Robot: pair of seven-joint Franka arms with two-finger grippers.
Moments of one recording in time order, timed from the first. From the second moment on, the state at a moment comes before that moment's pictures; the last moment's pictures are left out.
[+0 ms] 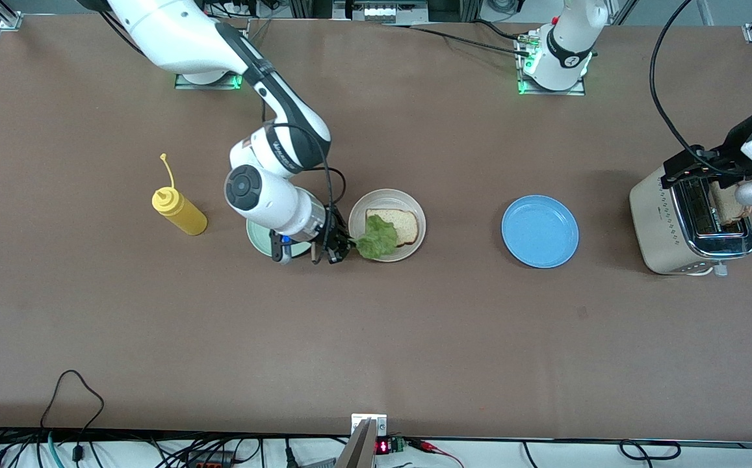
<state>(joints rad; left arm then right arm) 0.06 0.07 -0.06 -1.55 -0.01 1.60 -0.03 0.44 0.70 0.20 -1.53 0.32 2.44 1.79</state>
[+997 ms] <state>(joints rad) 0.06 0.07 -0.06 -1.55 -0.01 1.60 -0.03 0.53 0.79 0.20 -1.50 0.39 2.50 1.82</state>
